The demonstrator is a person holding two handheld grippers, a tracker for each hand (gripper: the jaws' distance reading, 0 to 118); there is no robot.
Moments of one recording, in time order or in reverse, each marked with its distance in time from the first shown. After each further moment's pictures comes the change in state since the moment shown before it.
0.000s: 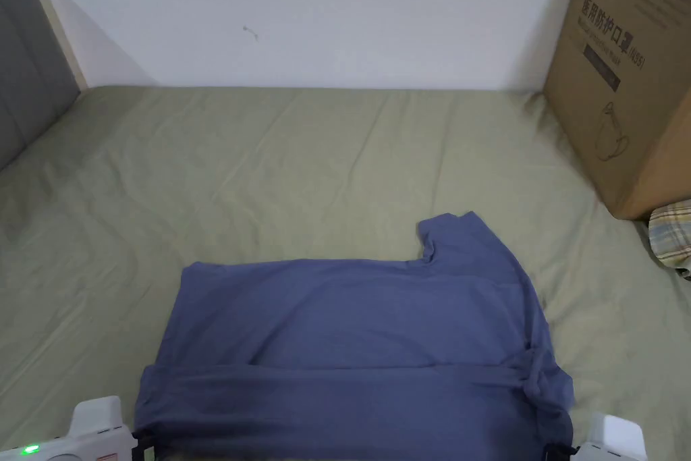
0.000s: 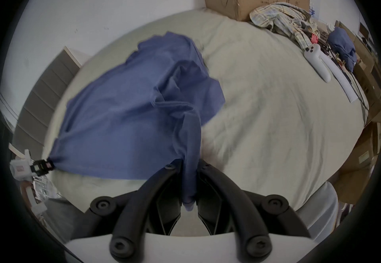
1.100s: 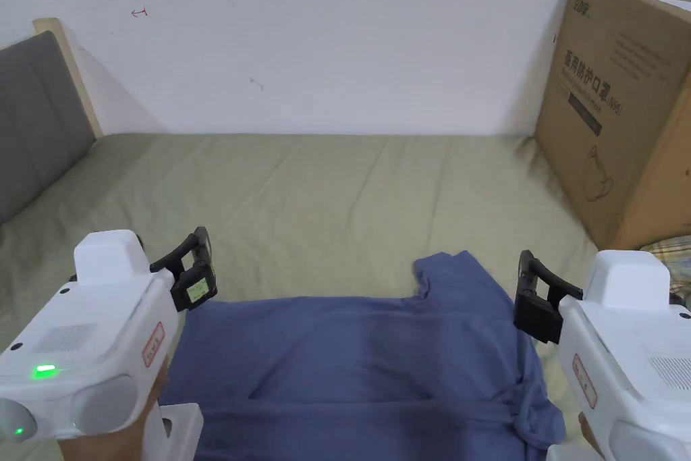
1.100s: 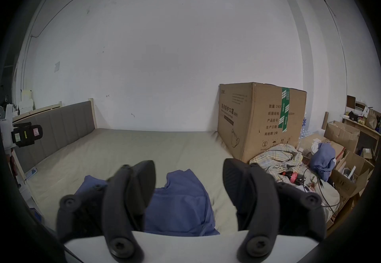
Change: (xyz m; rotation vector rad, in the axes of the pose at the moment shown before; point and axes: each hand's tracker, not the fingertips) left arm 0.131 0.080 0.197 0.907 -0.042 -0.100; right arm -0.114 0.097 0.201 0.831 -0.031 0.254
